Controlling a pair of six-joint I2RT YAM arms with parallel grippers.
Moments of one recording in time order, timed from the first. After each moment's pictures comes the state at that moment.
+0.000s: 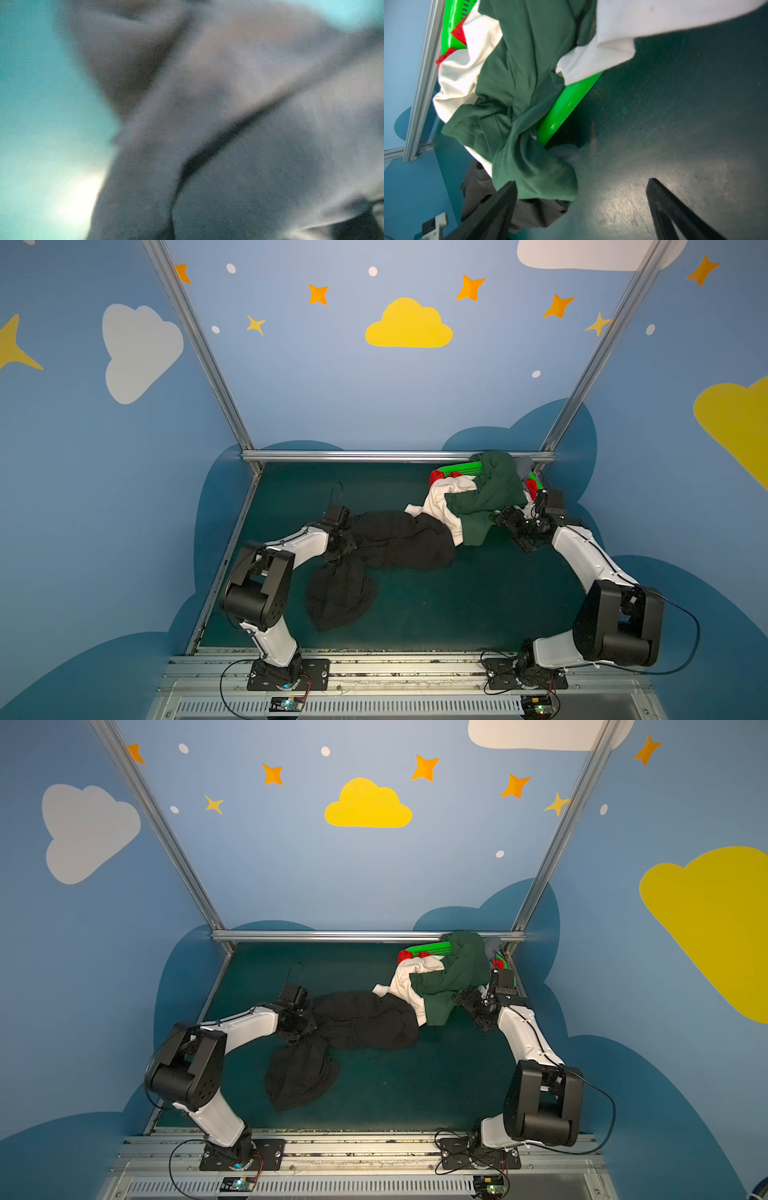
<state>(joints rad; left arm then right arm) -0.24 1.68 0.92 -0.40 0.02 -0.71 -0.08 1.47 1.04 -0.58 -0.30 0.64</state>
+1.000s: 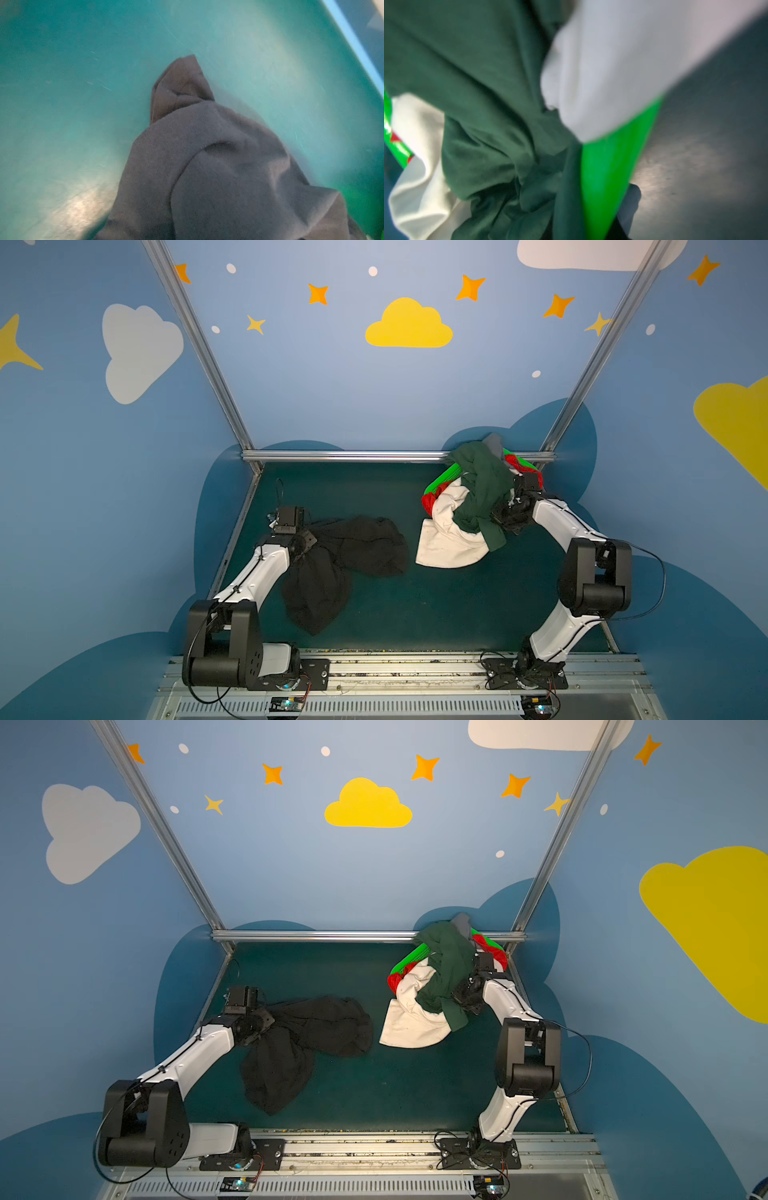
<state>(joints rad) 0.00 1.34 0.81 -0.44 -0.14 -0.78 0.01 1.75 1.31 -0.69 -0.13 0.61</state>
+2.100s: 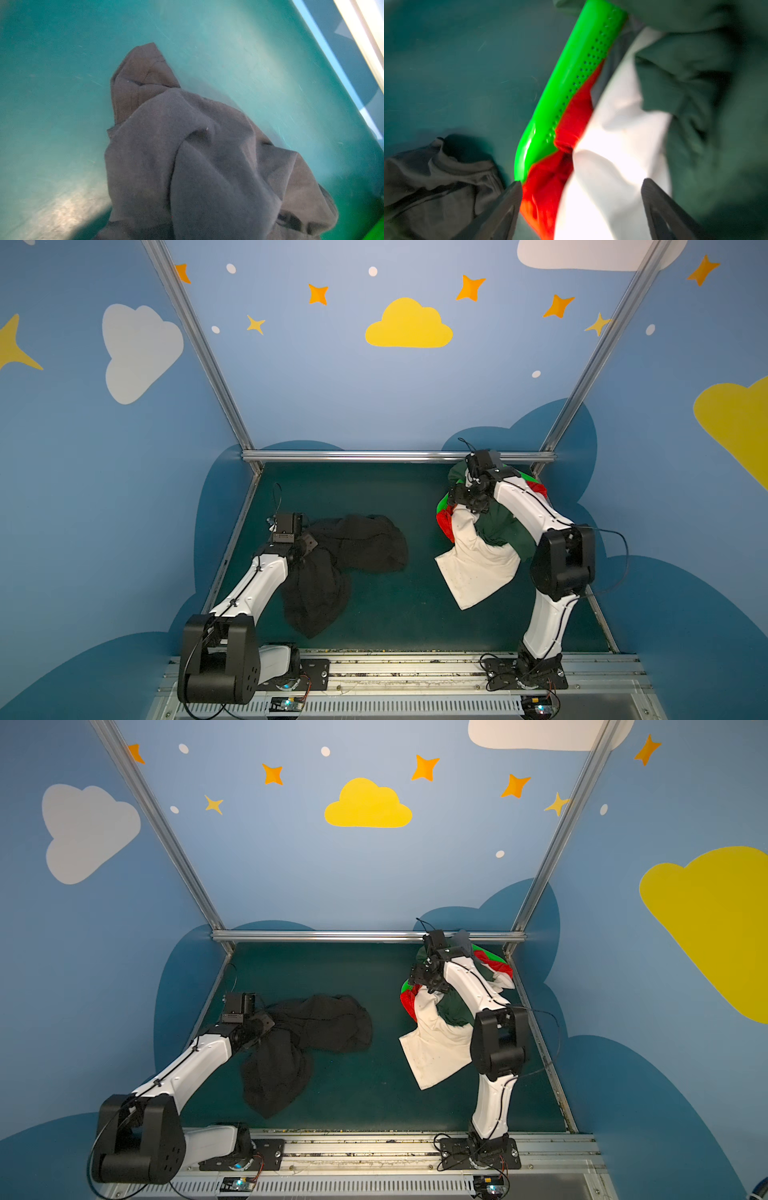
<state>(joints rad) -0.03 1.28 0.74 -0.37 -0.08 -0.78 0.32 1.99 1.75 -0.89 -0.03 0.43</state>
